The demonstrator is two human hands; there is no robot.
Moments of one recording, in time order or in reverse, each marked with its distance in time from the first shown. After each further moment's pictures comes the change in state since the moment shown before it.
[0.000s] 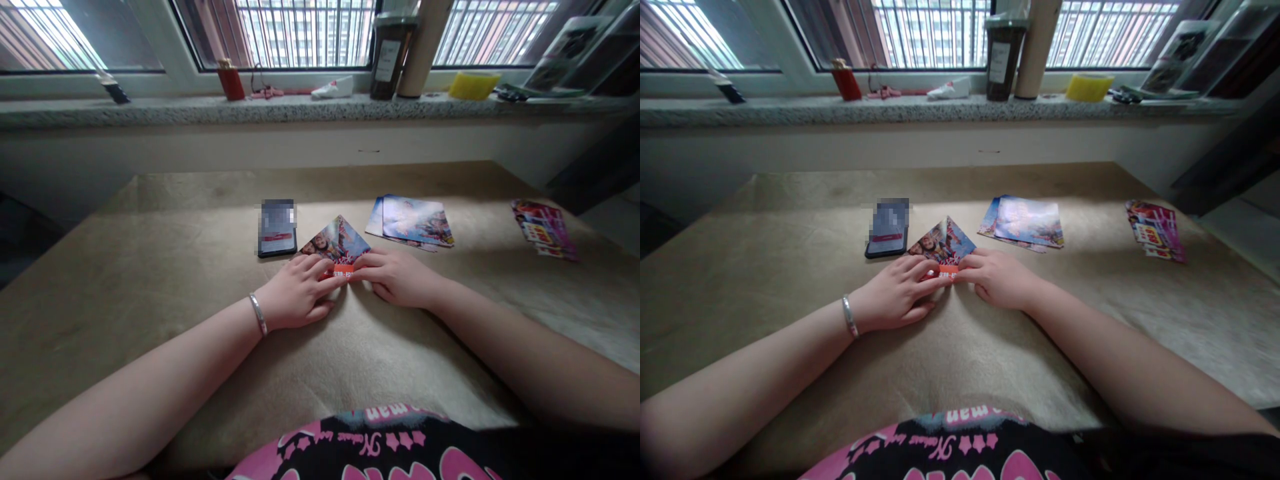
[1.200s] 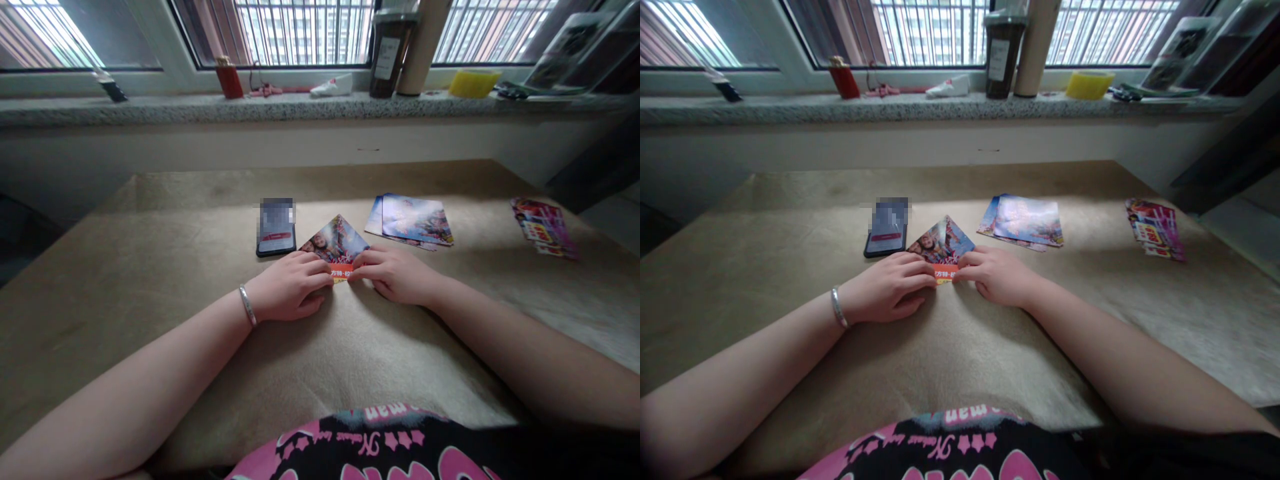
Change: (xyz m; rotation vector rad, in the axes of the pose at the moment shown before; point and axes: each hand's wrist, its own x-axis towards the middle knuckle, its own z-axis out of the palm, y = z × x) left_hand 0.003 -0.014 -0.008 -0.163 0.039 0.136; right_hand -0.003 0.007 0.004 0.023 0.035 -0.008
